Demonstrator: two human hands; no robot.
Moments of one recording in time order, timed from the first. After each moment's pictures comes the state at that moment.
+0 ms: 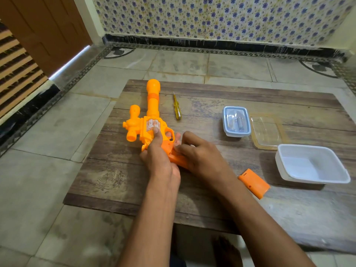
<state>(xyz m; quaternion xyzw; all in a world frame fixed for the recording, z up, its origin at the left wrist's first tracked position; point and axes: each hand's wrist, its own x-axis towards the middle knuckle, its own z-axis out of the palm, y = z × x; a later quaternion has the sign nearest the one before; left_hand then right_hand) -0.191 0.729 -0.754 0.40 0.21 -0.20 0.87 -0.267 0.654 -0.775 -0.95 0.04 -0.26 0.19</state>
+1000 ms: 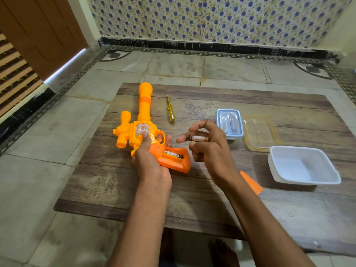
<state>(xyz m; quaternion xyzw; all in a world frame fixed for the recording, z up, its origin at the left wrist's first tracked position) -0.176 0.729 -0.784 0.42 0.19 -0.25 0.85 -0.286 0.645 -0.735 -0.64 0.22 -0.24 0.70</state>
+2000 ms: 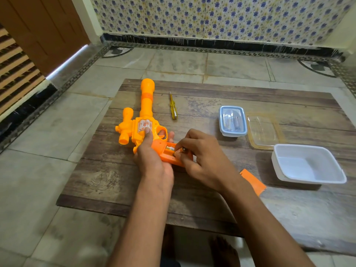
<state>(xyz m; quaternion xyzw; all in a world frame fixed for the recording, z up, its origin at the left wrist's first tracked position) -0.175 0.730 -0.778 0.39 0.21 -0.25 0.86 -0.282 0.650 -0.746 -0.93 0.09 -0.18 0.31</state>
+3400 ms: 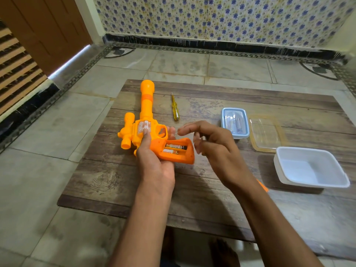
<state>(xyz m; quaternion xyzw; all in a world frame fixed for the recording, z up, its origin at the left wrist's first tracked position) -0.186 0.737 -0.758 0.36 0.20 -0.27 0.87 -0.289 0.642 -0.730 -0.77 0.11 -0.24 0.58</state>
